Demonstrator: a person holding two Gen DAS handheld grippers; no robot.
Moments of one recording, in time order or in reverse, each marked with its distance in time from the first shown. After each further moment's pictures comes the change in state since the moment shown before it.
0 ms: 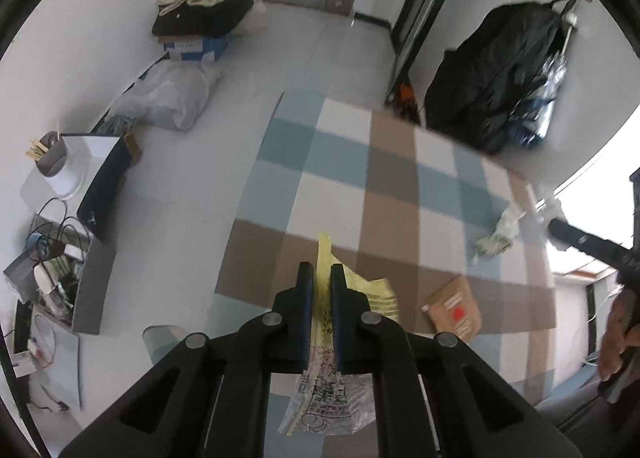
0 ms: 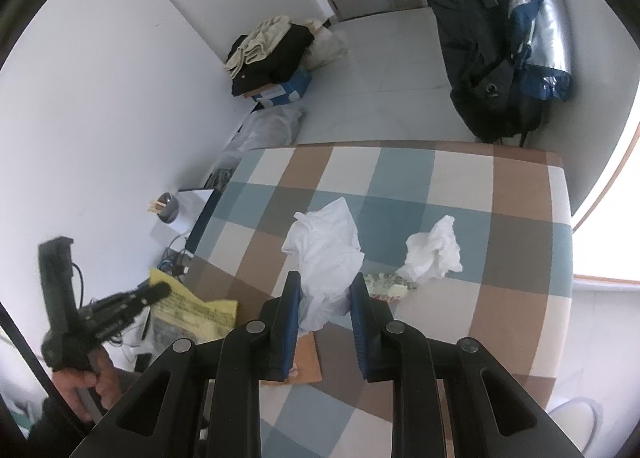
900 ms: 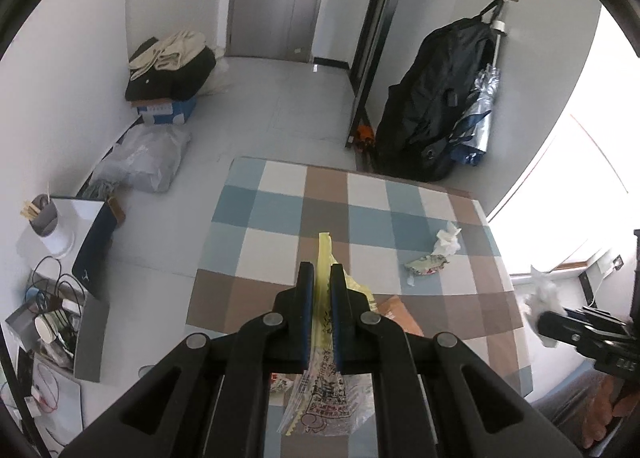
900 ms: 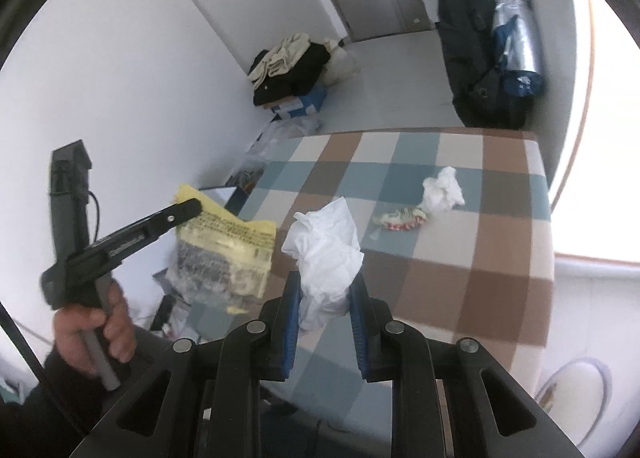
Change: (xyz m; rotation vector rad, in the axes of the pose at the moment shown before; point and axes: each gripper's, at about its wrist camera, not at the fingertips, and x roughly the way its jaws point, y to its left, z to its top) left arm -0.046 -0.051 -0.008 0.129 -0.172 -0.049; right arm -0.076 0.037 -0.086 -0.024 -0.099 0.018
